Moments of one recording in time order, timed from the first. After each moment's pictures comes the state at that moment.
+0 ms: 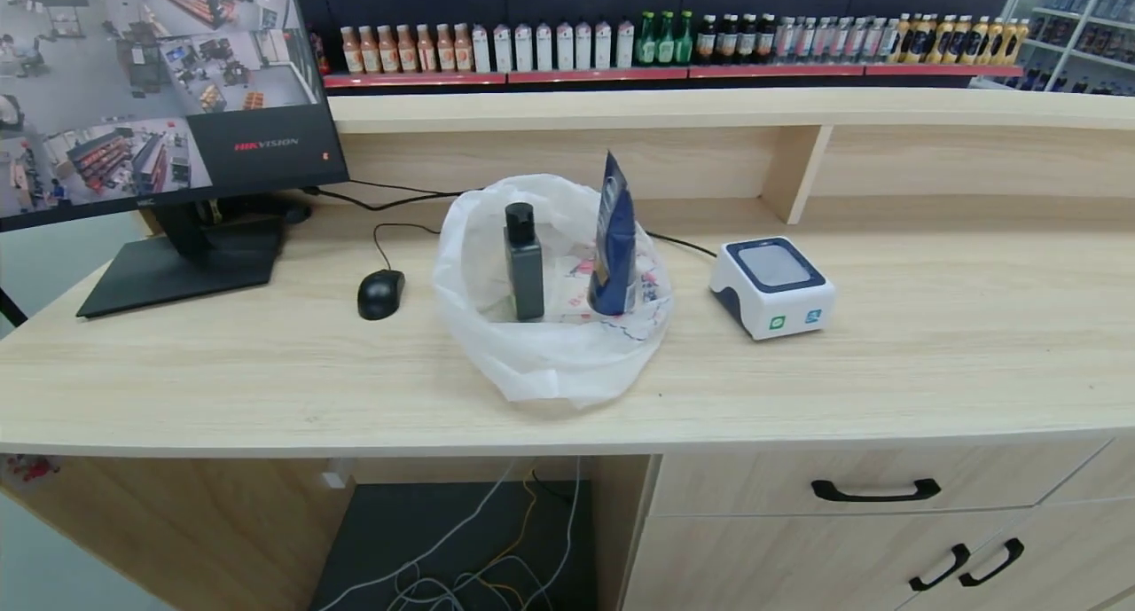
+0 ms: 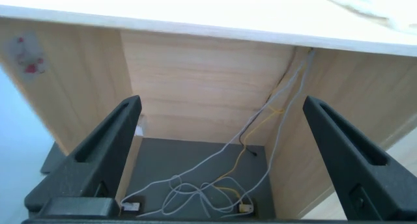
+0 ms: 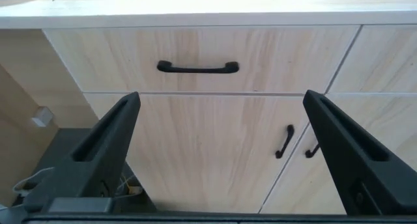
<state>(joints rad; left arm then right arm) 0.00 0.00 0.00 0.00 0.01 -0.02 0.00 0.00 0.00 0.00 0.02 -0.01</state>
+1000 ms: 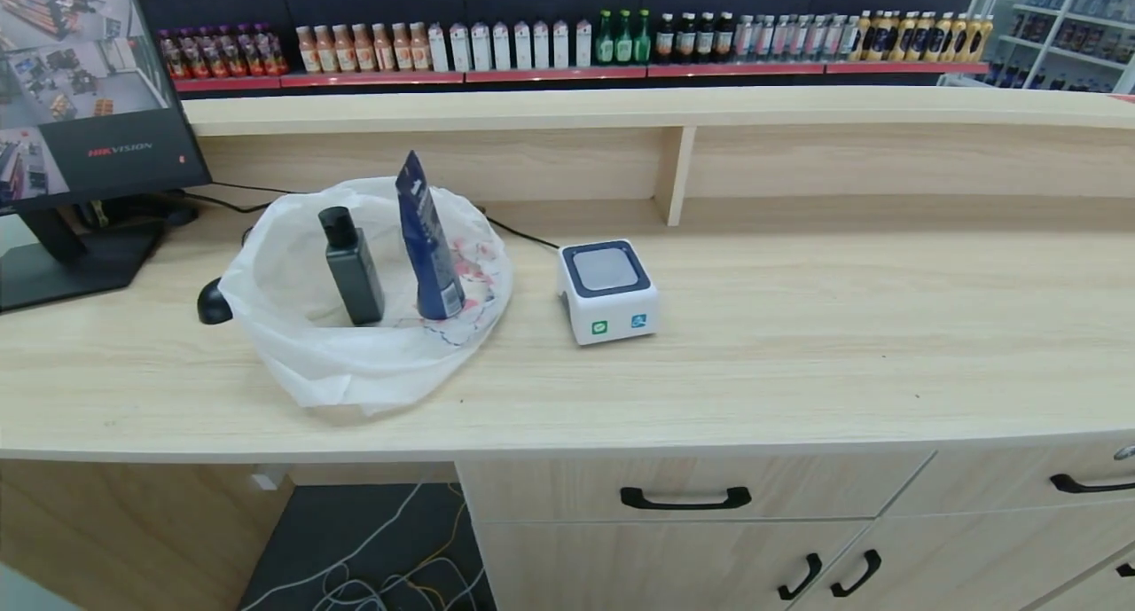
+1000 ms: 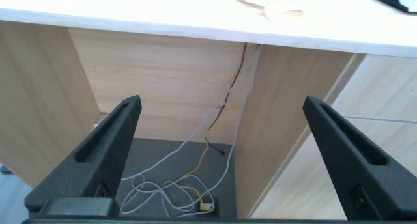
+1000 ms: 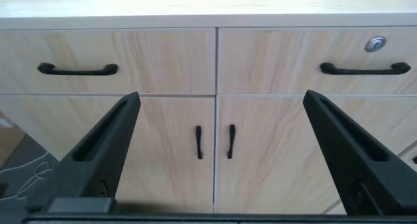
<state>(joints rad) 0.00 0.00 0.00 0.00 0.01 -0.01 0.00 0.00 0.00 0.00 0.02 -0.01</state>
